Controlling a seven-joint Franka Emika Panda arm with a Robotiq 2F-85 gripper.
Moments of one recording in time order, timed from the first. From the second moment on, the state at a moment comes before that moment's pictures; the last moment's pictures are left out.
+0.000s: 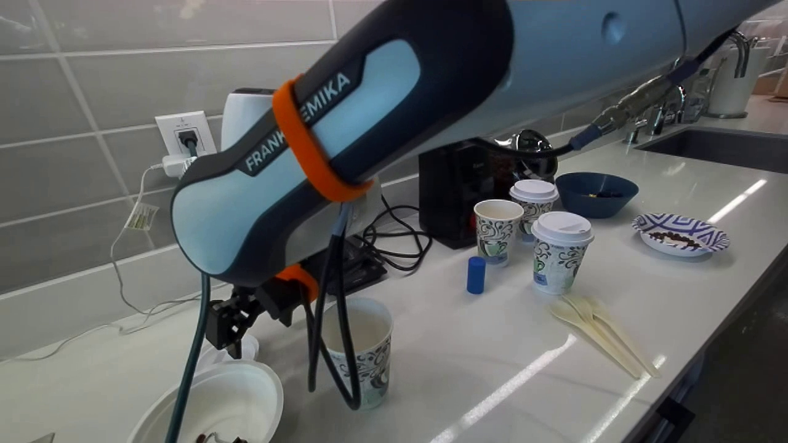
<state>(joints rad) 0.65 0.76 0.38 -1.48 -0.16 2.43 0.02</state>
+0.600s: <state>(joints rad) 0.67 0.81 0.35 -1.41 -0.15 2.43 0.02</state>
